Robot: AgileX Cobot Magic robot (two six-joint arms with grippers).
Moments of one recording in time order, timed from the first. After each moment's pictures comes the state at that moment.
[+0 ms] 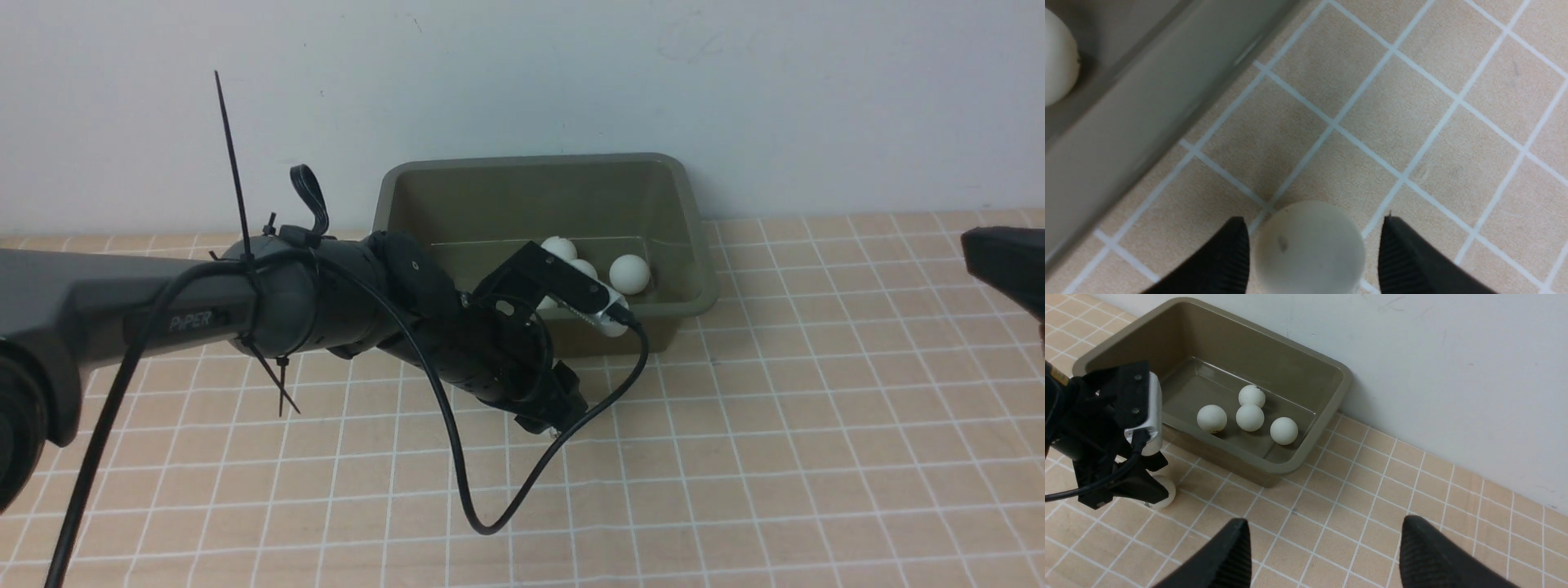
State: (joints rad) right arm 0.42 0.83 -0.92 -0.15 0.74 -0.02; left arm -0.48 2.00 -1.24 -0.84 0.43 1.00
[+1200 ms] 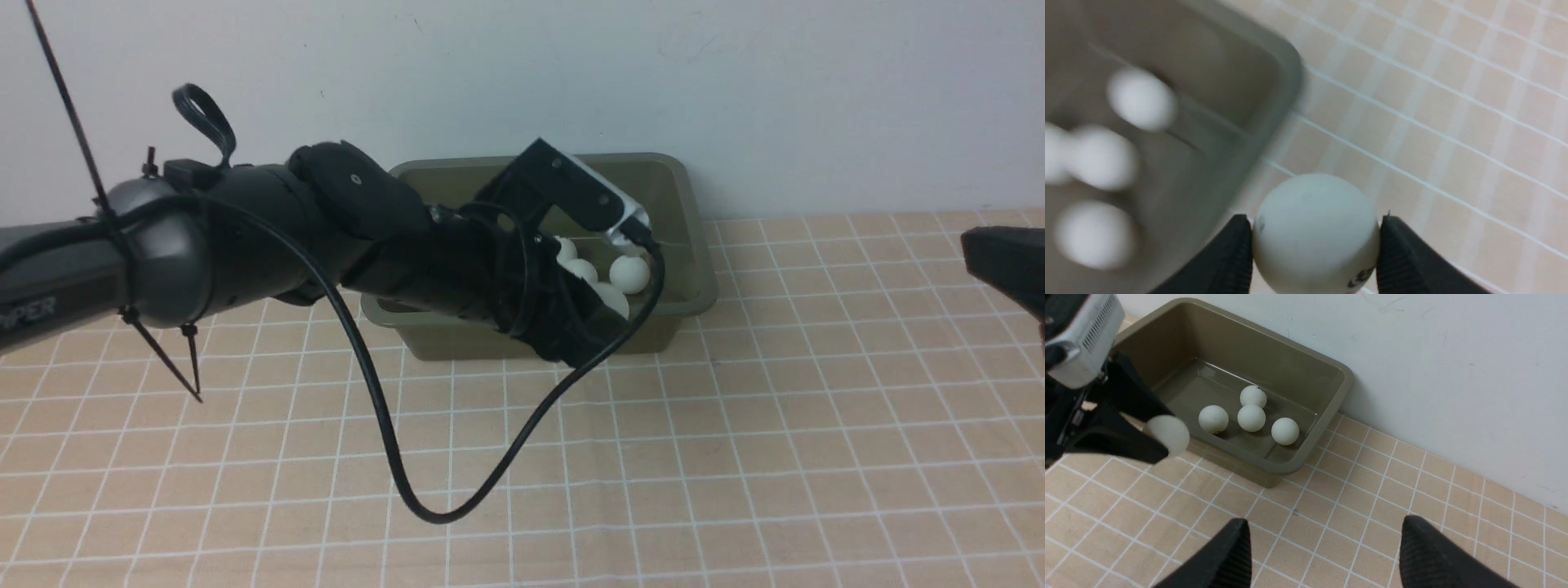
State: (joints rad) right arm 0.42 0.83 -0.92 -0.15 0.74 -0.02; left arm -0.48 1.77 -1.24 -0.99 0.44 1.21
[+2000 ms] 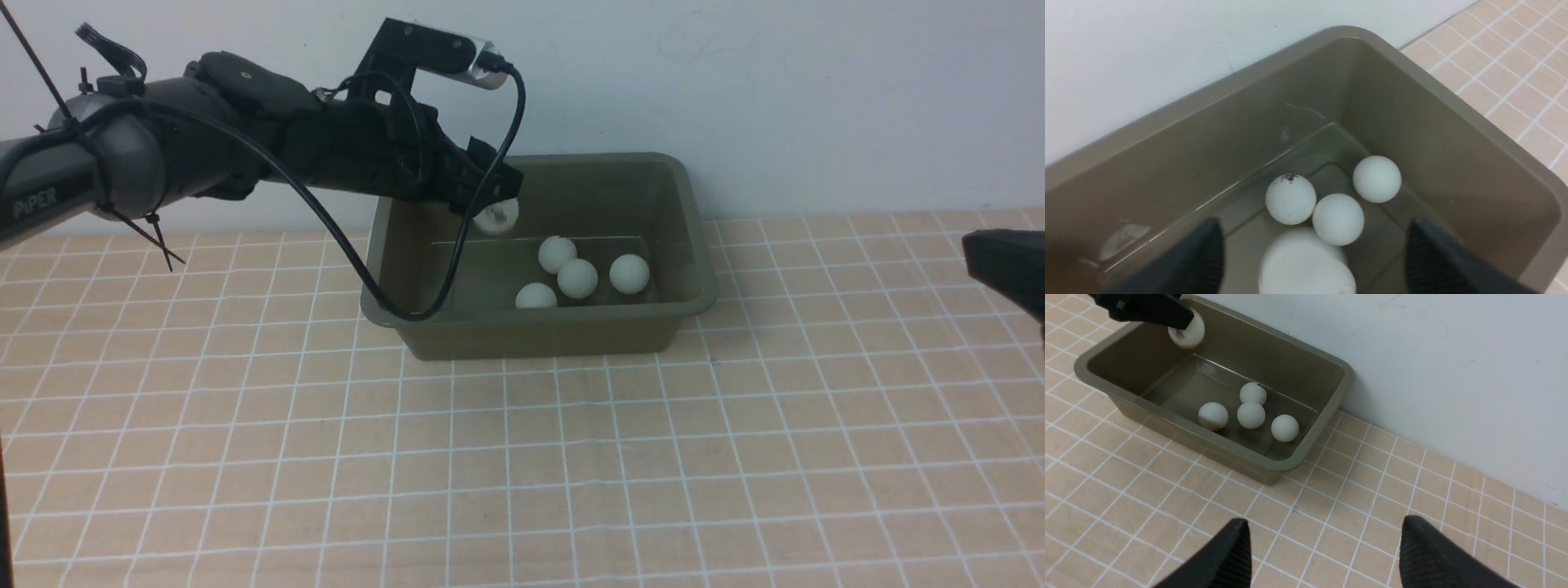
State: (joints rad) right arm 0.42 0.83 -0.92 -0.15 0.75 -0.02; left arm -0.22 1.96 -1.52 -1.11 0.49 1.16
